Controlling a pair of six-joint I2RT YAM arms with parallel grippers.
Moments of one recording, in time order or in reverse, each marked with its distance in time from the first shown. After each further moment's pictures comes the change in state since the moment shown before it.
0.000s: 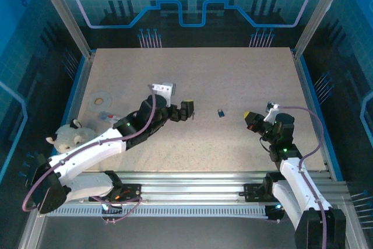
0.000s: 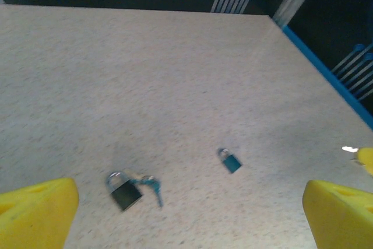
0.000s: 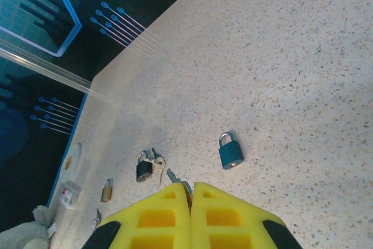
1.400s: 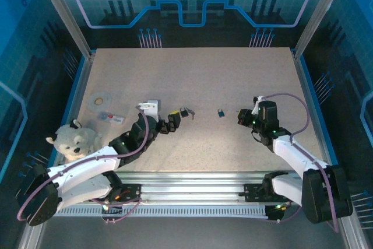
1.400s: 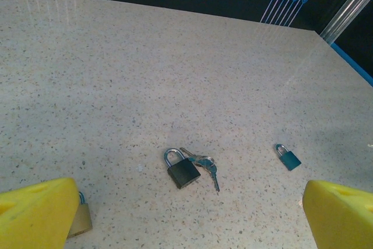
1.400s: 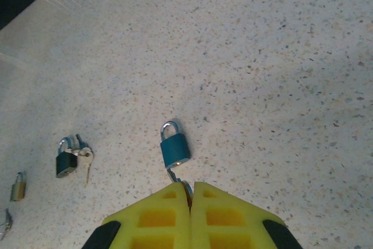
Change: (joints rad) left arm 0.000 -0.143 -0.349 0.259 -0.146 -0.021; right arm 0.161 0.363 0.169 -0.056 0.251 -0.117
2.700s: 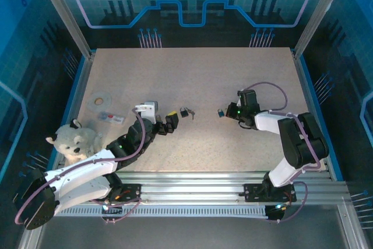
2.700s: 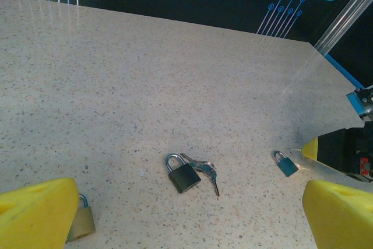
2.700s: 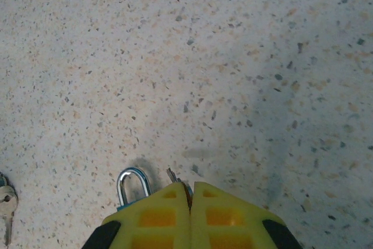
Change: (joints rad) left arm 0.001 -0.050 -0.043 0.040 -0.010 0.006; right arm 0.085 0.517 0.244 0.091 0.070 -0.006
